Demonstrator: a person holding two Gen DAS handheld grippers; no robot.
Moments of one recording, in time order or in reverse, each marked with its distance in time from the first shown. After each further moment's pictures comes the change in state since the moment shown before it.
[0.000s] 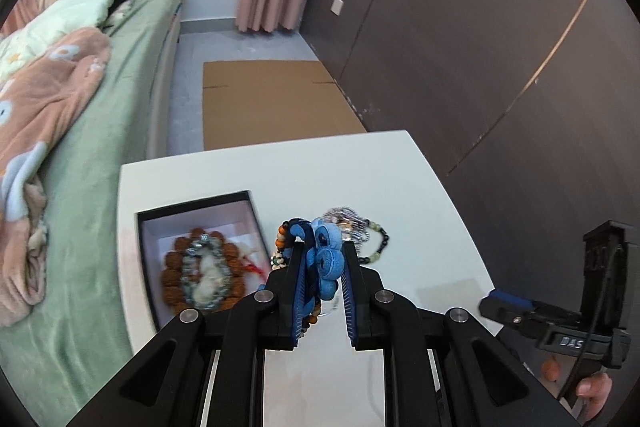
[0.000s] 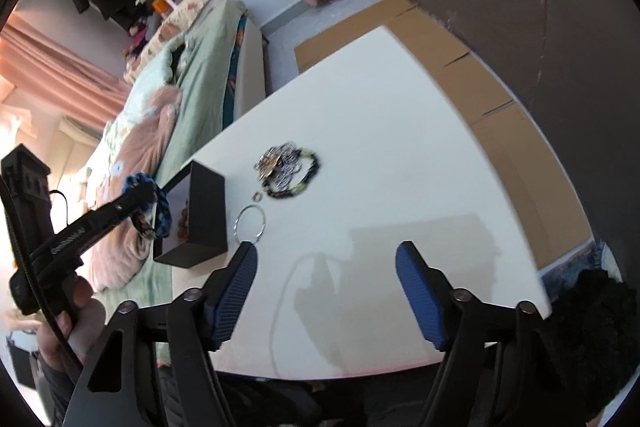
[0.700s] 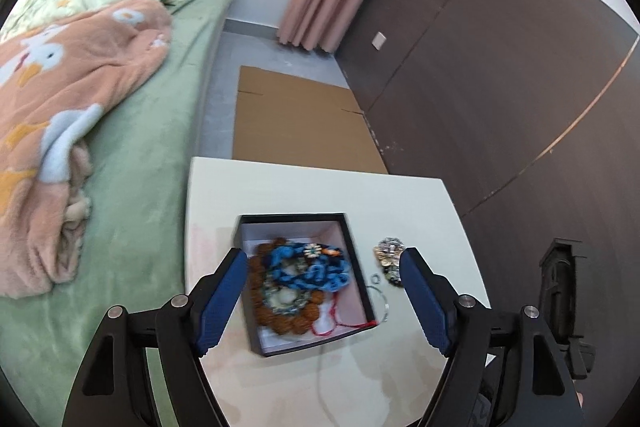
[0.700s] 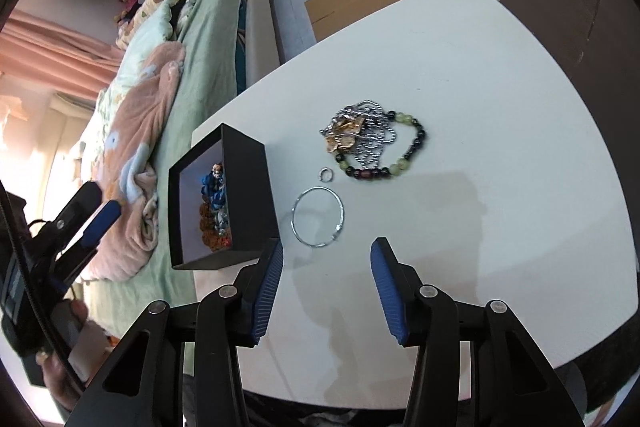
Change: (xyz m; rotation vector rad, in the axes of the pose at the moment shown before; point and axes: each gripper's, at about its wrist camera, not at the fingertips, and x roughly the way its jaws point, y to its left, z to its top) left arm -0.036 0.094 -0.002 -0.195 -0.090 -0.022; right arm 0.077 0.082 0.008 -0.008 0.151 -0.024
